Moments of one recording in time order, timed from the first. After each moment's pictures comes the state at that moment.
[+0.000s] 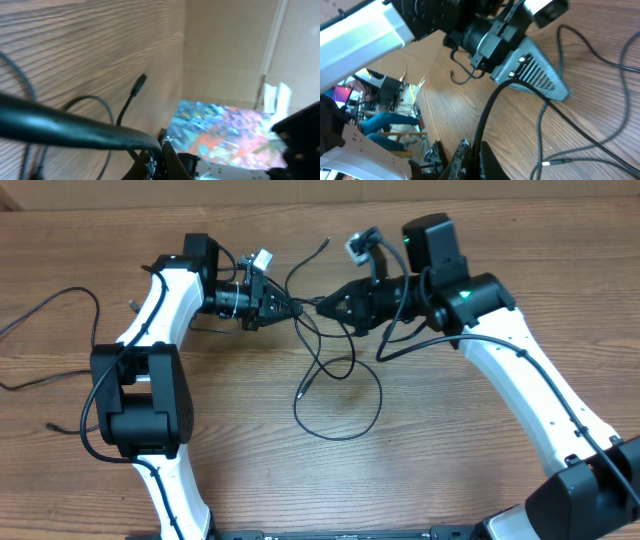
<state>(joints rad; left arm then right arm) -0.02 2.12 1.63 -1.01 1.25 -0.04 0.40 1.67 1.50 -0.61 -0.87 0.23</state>
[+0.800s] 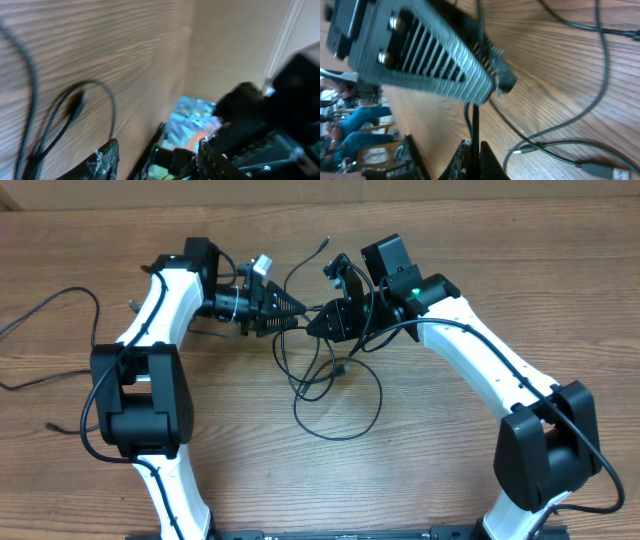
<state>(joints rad) -0.03 2.12 1.63 -1.10 1.18 -0.05 0.45 1.87 1.50 -0.63 -0.73 0.24</state>
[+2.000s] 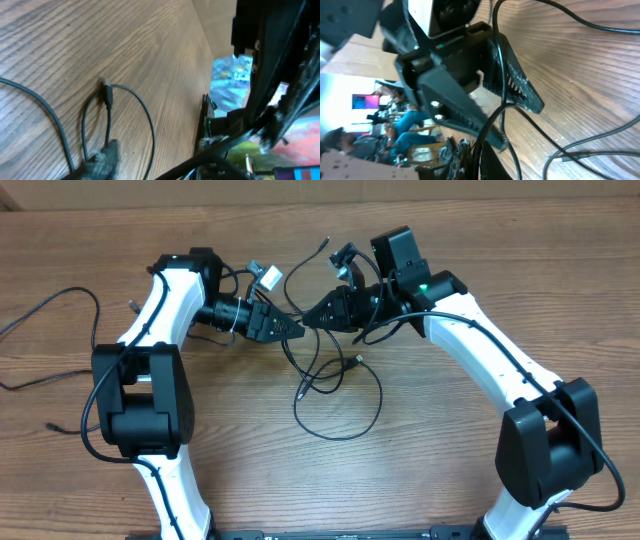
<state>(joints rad) -0.03 2.12 1.63 -1.28 1.16 0.68 0.41 1.87 1.50 -0.54 -0.95 0.38</state>
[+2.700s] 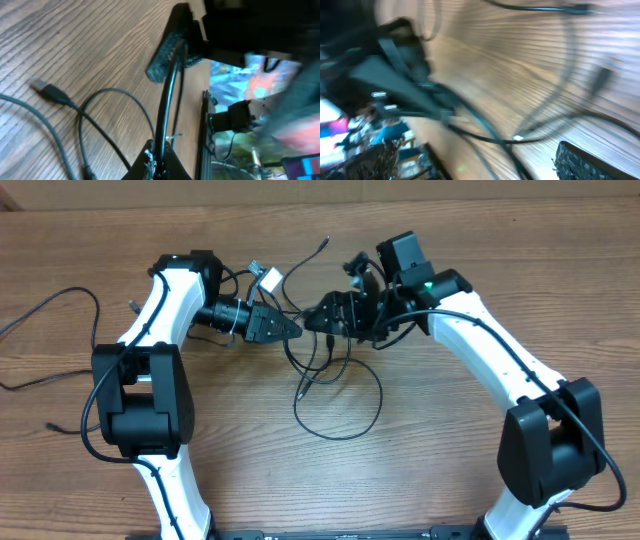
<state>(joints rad) -0.03 2.12 1.63 -1.31 1.19 0.76 0.39 1.87 1.49 -0.71 -0.74 0.39</state>
